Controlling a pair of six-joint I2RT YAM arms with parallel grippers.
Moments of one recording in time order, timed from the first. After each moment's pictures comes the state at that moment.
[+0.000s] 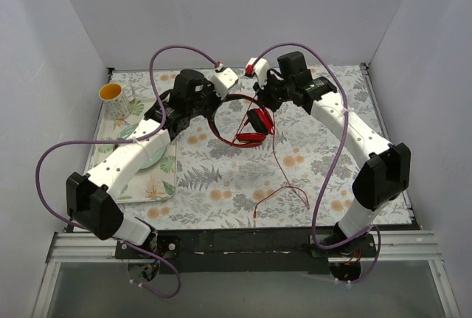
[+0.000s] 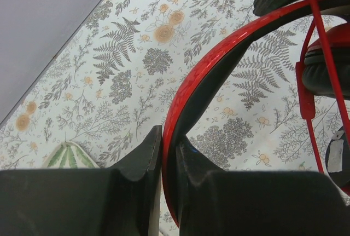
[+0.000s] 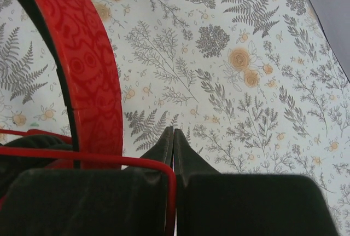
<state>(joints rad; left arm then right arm) -0.56 1.45 1.35 -0.39 0.11 0.36 0.52 1.70 1.65 -0.64 -0.35 -0.46</state>
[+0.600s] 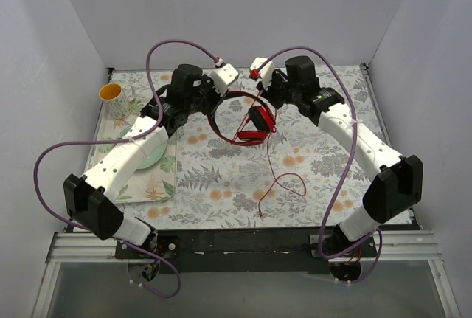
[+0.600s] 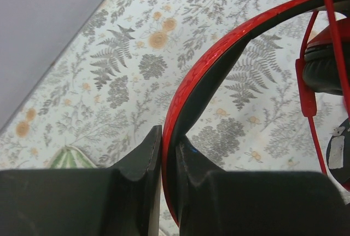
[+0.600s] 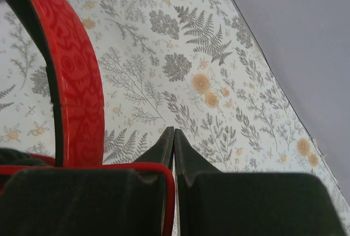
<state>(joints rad) -0.56 1.45 1.43 -0.46 0.13 0.37 0.52 1.56 1.46 -0.40 -0.28 -0.54</state>
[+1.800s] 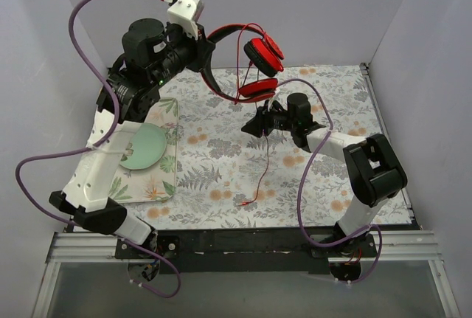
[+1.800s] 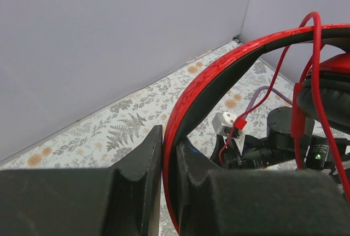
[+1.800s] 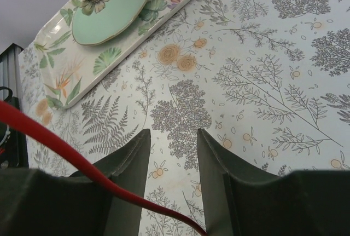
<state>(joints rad) -0.57 1.49 2.08 -0.65 0.04 0.00 0.46 1.72 0.95 0.46 -0.74 0.24</state>
